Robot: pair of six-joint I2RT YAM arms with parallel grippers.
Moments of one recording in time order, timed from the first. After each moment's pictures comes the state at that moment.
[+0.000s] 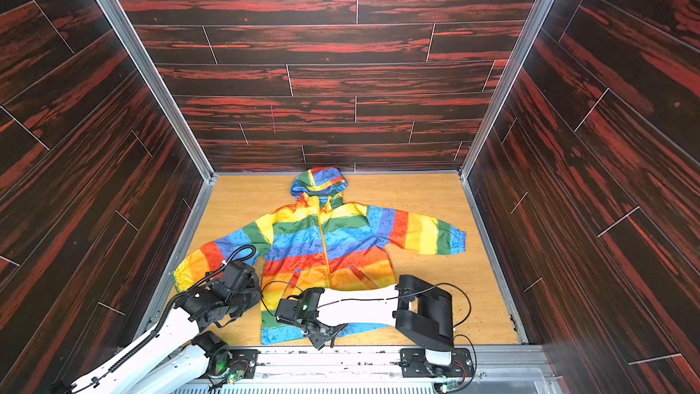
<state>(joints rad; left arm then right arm) -0.51 0.78 0.48 -0.78 -0.12 -1.03 1.42 1.80 1.24 -1.05 0.09 0.72</state>
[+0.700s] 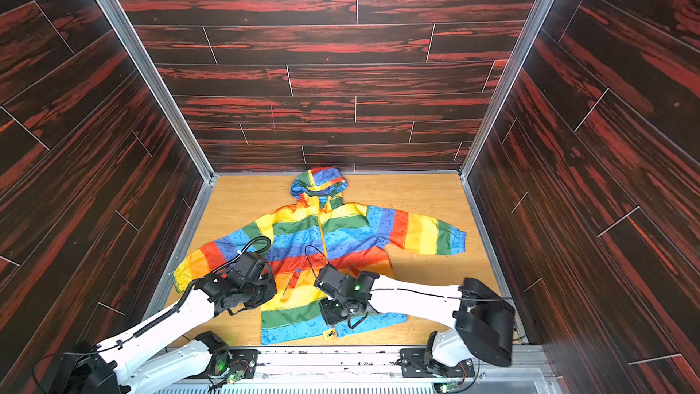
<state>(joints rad) -0.54 1.02 0.52 -0.61 0.07 -1.00 1.19 1.51 0.90 -0.56 -0.19 0.72</state>
